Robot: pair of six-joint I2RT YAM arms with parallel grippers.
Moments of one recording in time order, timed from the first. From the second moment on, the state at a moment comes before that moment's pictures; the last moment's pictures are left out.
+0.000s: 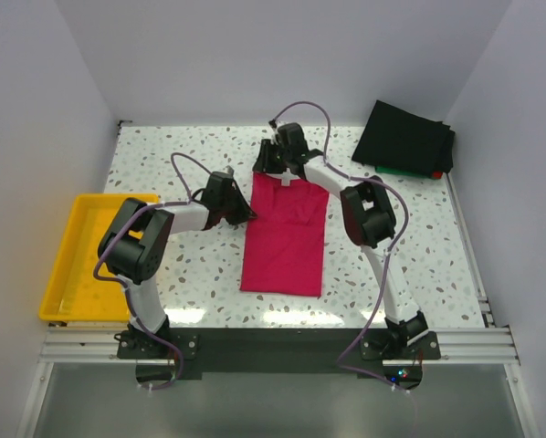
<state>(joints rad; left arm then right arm) -0.40 1.86 0.94 0.13 0.18 -0.81 0.50 2.48 2.03 -0.16 -0.26 0.47</state>
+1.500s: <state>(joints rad) -0.43 1.02 0.35 -0.04 0.43 -0.77 0.45 1.02 0.40 -0.37 -0.34 0.71</state>
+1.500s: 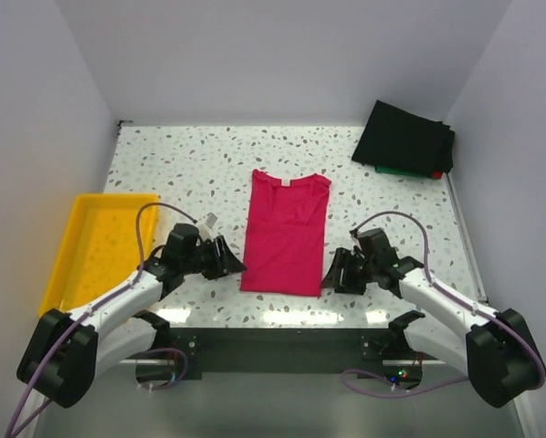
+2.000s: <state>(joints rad) -0.54 1.02 0.30 -0.10 0.37 -0.77 0.57 1.12 0.36 -0.21 -0.37 0.84</state>
